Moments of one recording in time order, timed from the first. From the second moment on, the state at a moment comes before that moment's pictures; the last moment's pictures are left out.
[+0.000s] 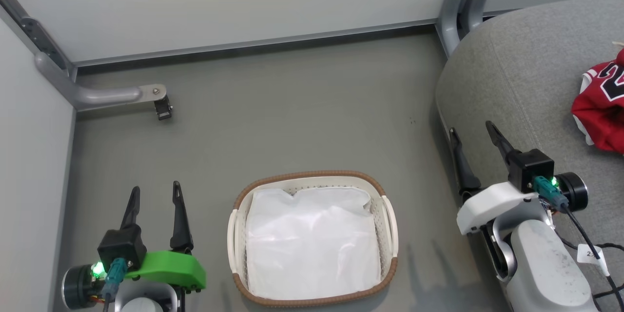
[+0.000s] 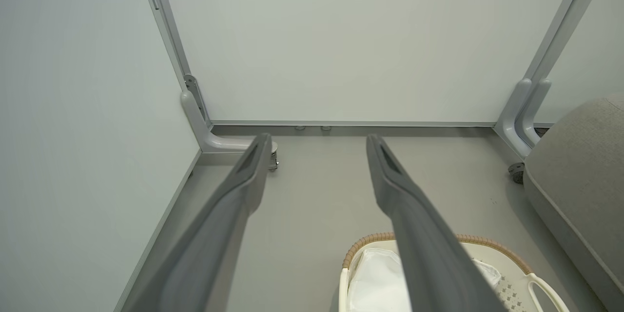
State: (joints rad) left arm -0.11 0.05 -0.06 0.31 -0.17 0.03 -0.26; right arm -0.35 -0.06 0.03 0.45 0.06 0.13 -0.26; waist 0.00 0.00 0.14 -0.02
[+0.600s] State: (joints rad) left arm -0.02 0.05 -0.05 0.28 -0.18 -0.02 -0.26; right arm -0.25 -0.05 0.03 0.44 0.09 0.13 -0.26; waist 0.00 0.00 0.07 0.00
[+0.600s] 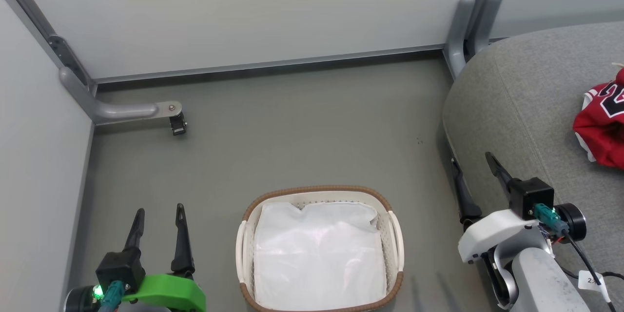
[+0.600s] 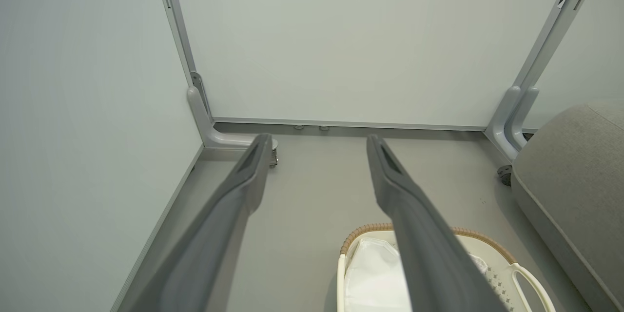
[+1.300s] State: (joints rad) left arm -0.01 0.04 -0.03 0.32 -0.42 -0.05 -0.20; right arm -0.21 -0.04 0.01 0.45 0.32 0.13 -0.20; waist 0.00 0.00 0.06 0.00
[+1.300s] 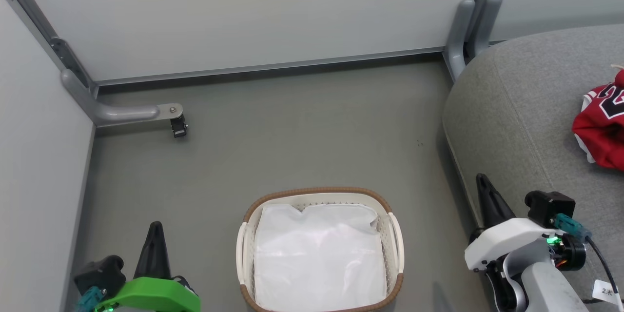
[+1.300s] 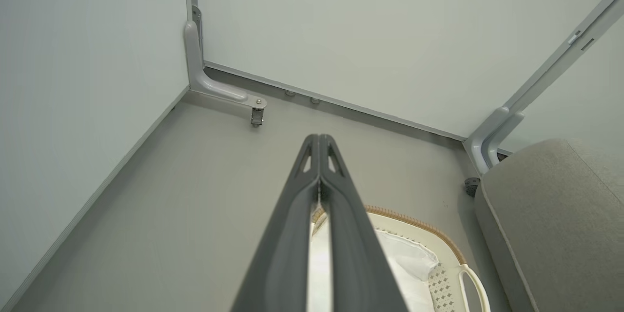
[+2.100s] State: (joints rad) left arm -0.03 0.04 0.01 0.29 -0.79 -0.08 -0.10; right arm -0.18 -0.04 -0.02 0.39 0.72 0.13 -0.11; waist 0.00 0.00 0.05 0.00
